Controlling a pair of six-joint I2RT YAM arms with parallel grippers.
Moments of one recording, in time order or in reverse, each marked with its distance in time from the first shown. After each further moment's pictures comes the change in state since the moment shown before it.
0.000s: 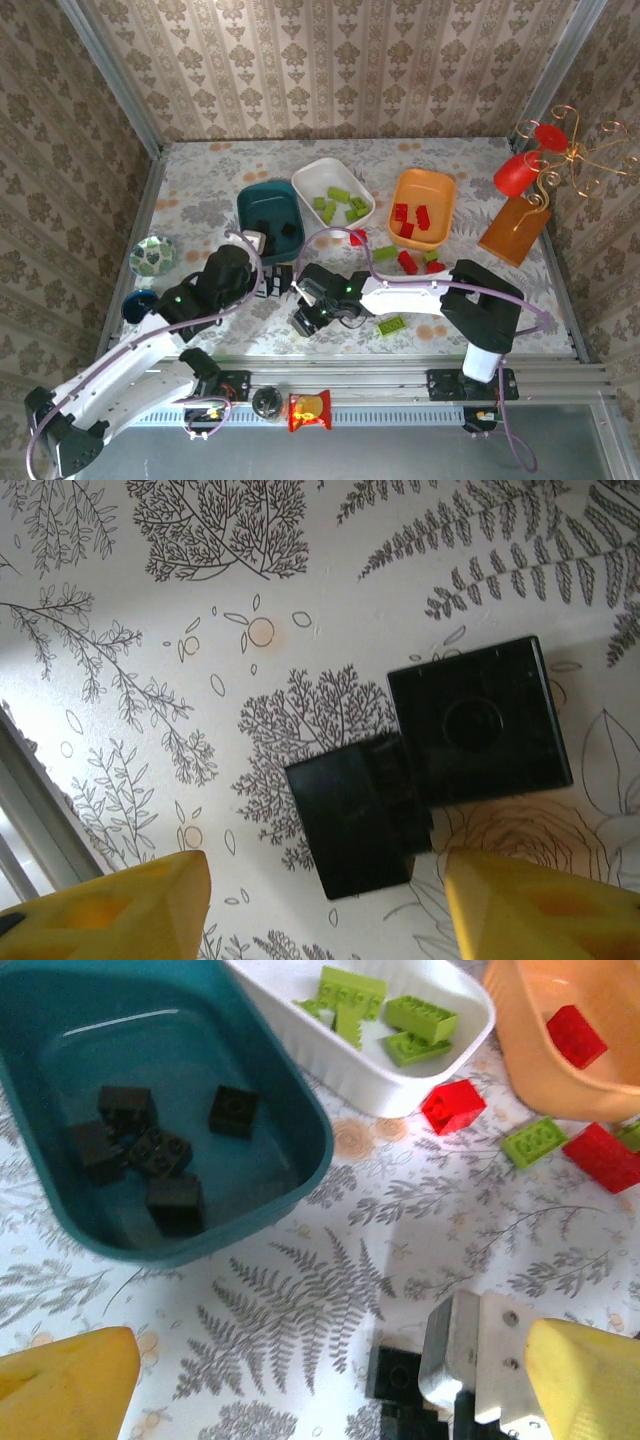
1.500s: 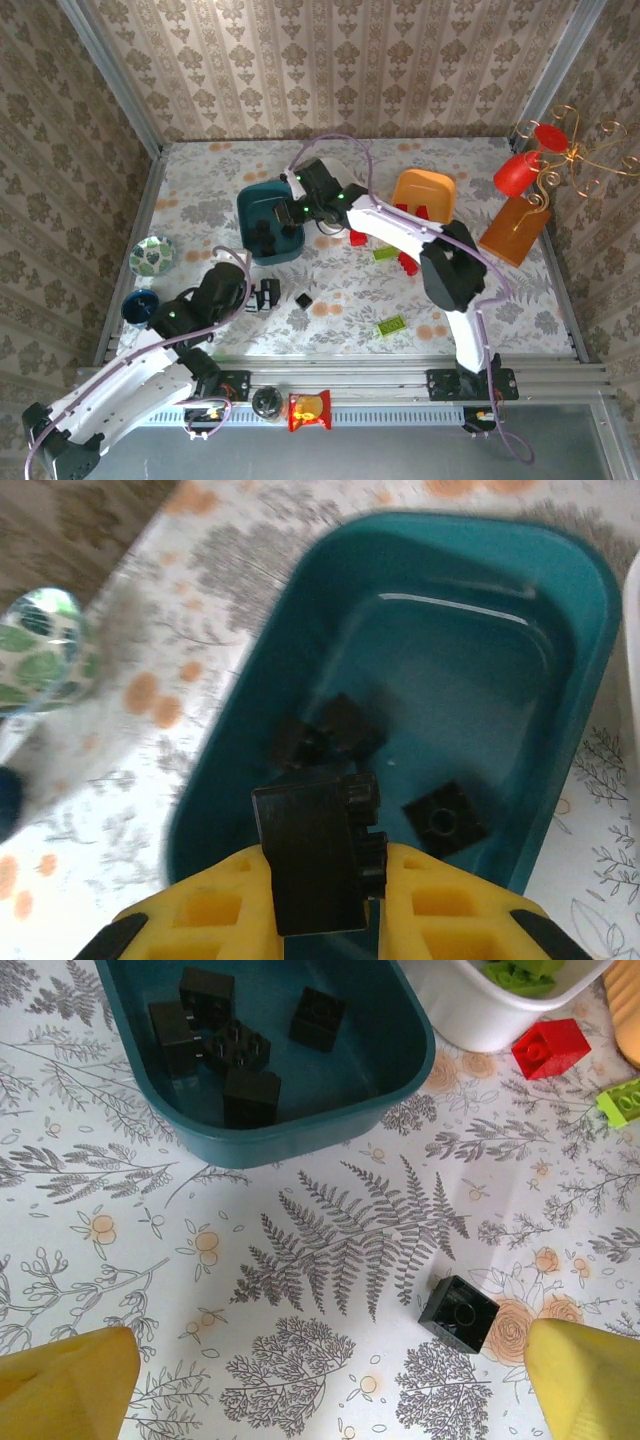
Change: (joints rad) left arm -0.002 -0.109 -0.114 -0.101 -0.059 -0.111; right arm -0.345 0.340 0.750 -0.101 -0.069 -0.052
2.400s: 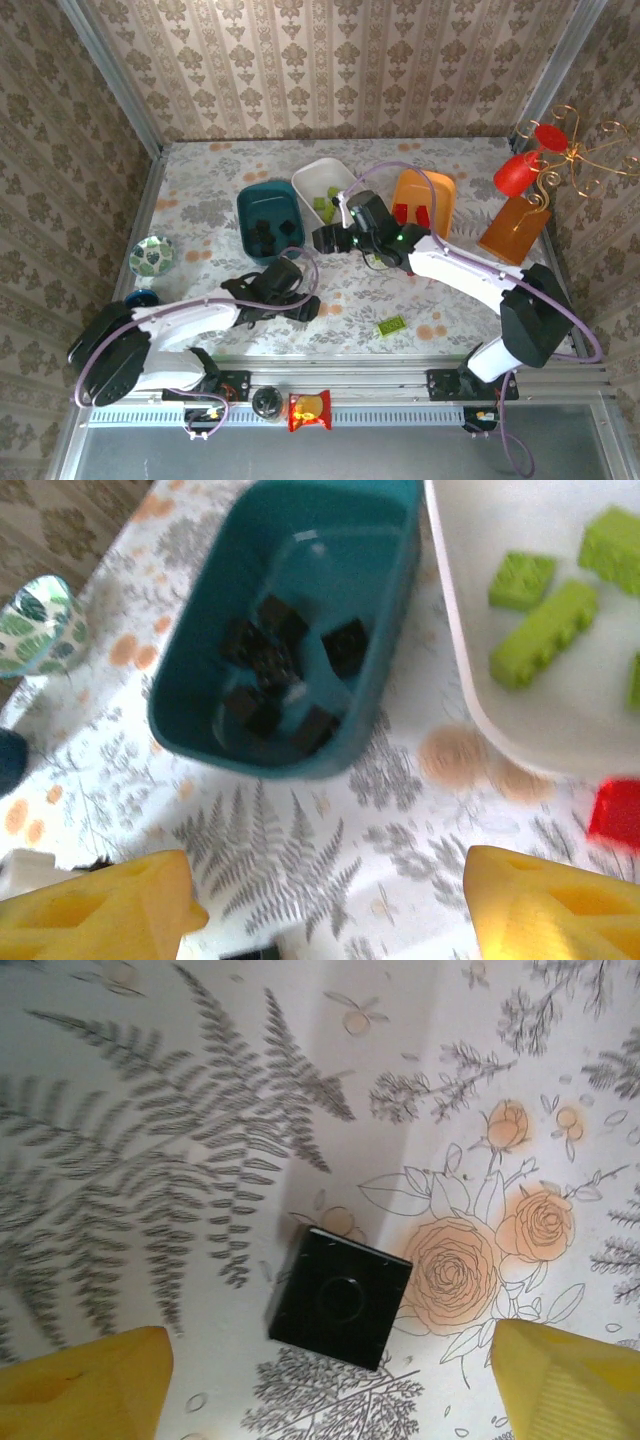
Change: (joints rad) left arm -0.137 0.631 0.022 0.340 0.220 0.047; right arm -0.011 -0.596 -0.706 0.188 0.110 0.107
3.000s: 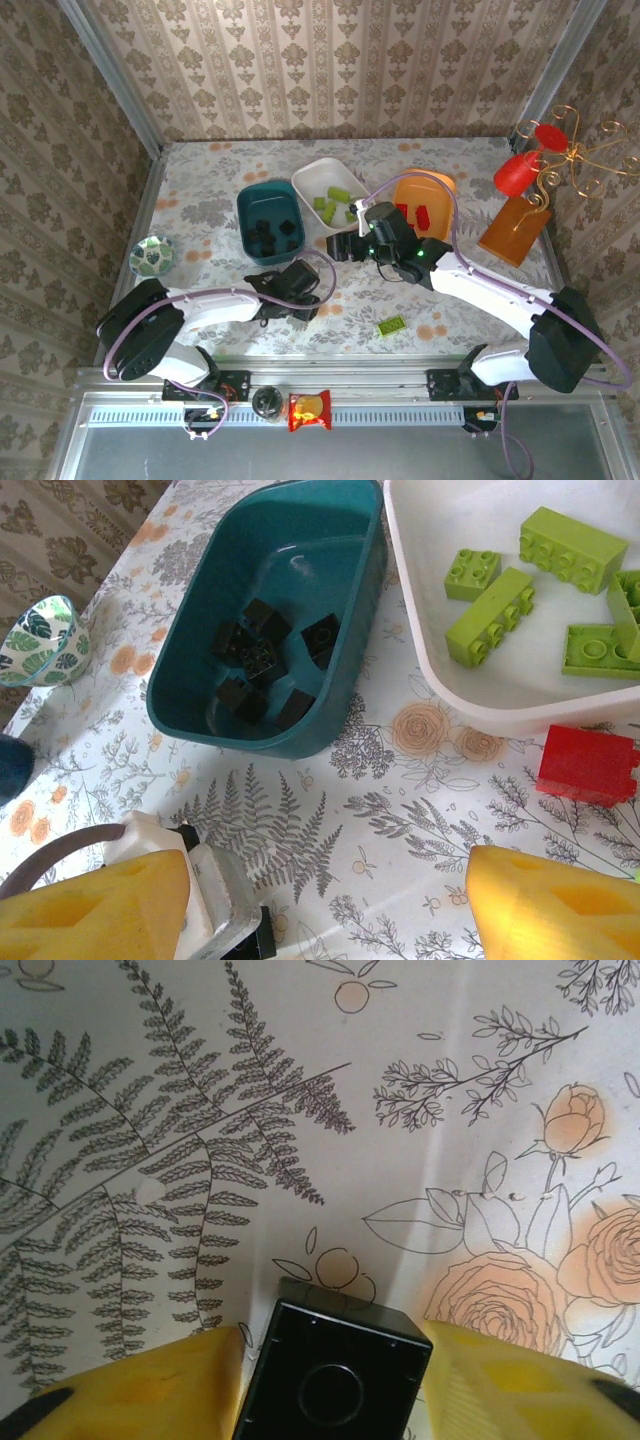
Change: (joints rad) left arm -0.055 0.174 0.063 0.022 -0.085 0.035; right arm 0.000 -0.165 -0.127 0.018 0.046 0.030
